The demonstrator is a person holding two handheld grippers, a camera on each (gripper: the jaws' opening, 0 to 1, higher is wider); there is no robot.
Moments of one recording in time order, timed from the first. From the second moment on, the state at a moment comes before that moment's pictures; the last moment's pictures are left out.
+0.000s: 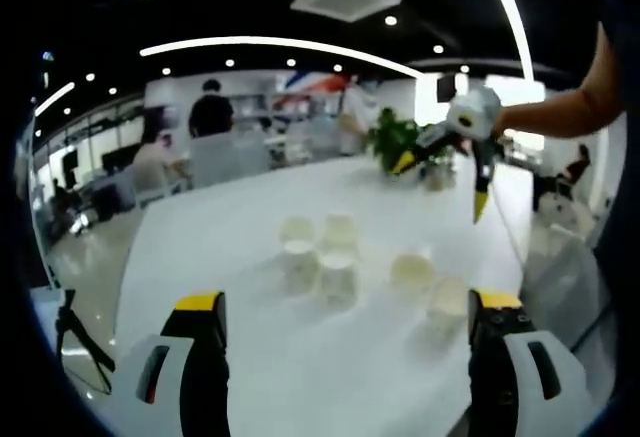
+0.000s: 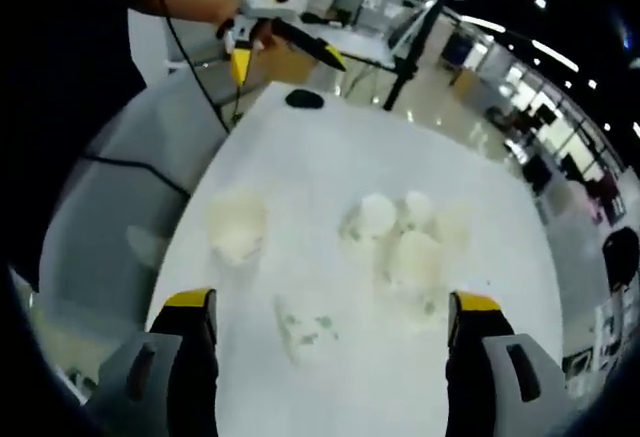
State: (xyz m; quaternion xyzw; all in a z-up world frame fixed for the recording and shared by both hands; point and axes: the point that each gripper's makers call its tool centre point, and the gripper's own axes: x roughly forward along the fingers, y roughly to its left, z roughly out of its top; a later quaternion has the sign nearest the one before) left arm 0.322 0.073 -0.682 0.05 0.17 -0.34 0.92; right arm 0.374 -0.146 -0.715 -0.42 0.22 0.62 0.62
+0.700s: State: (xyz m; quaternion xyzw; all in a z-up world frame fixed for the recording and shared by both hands) left arm 0.322 0.075 -0.679 0.04 0.16 -0.33 0.93; right arm 0.378 -0.137 -0.772 -0.45 0.26 0.64 0.56
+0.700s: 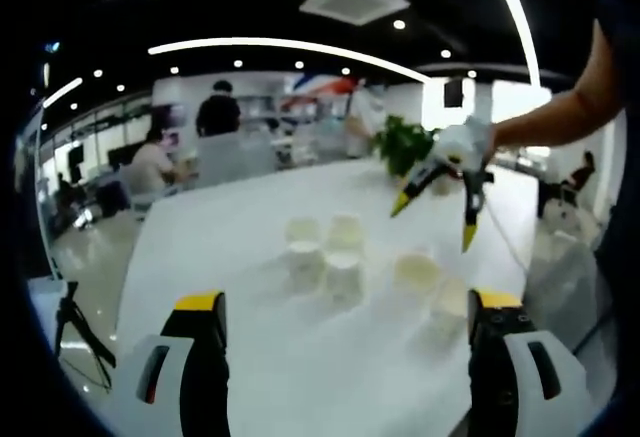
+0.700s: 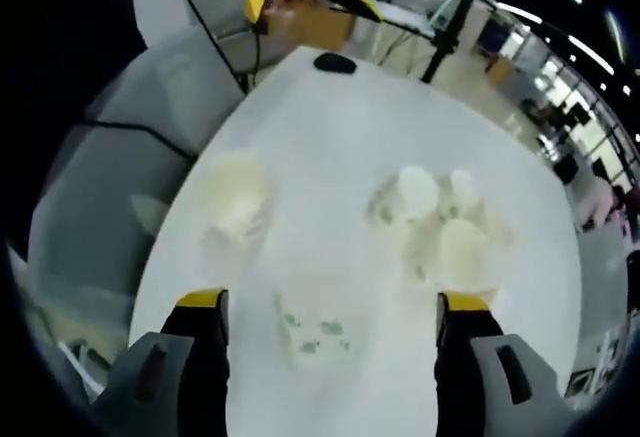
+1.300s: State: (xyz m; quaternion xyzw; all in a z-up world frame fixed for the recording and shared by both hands) left arm 0.316 0.078 -0.684 0.03 0.17 -0.33 0.93; right arm 0.370 -0.139 -0.820 -0.45 0.31 0.66 0.52
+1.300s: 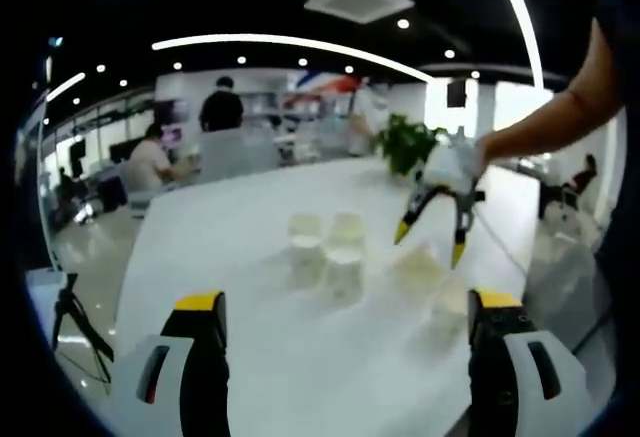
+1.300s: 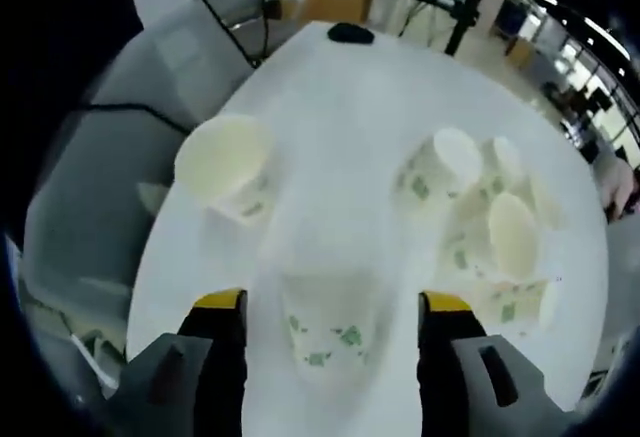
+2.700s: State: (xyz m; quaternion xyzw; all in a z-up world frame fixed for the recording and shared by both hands) left arm 0.319 0.080 -0.694 0.03 0.18 -0.33 0.93; right arm 0.374 -0.132 -0.850 -0.44 0.35 0.65 0.51
